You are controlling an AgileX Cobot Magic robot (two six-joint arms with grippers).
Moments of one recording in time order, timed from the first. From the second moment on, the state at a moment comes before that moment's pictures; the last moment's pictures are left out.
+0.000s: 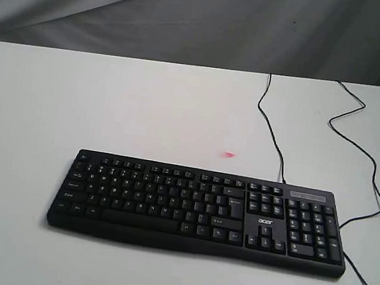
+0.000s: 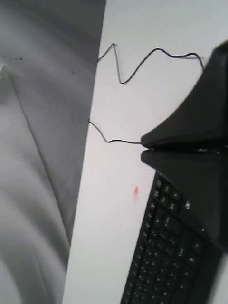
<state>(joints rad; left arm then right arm) 0.13 0.00 -0.01 0.03 0.19 0.09 0.01 0.01 0.00 -0.05 0.20 0.02</state>
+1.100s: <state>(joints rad) 0.13 0.00 -0.01 0.03 0.19 0.09 0.01 0.01 0.00 -0.05 -0.57 0.04</state>
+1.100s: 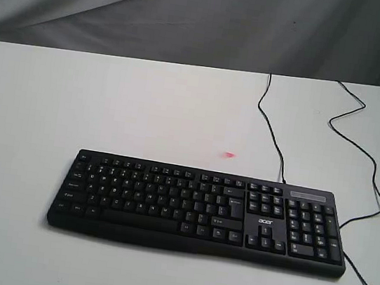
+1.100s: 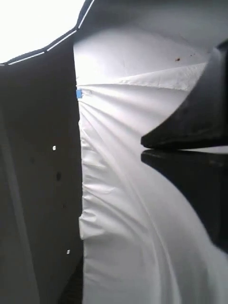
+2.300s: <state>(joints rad) 0.13 0.00 -0.01 0.03 0.19 0.09 0.01 0.86 -0.96 -1.20 -0.47 1.27</state>
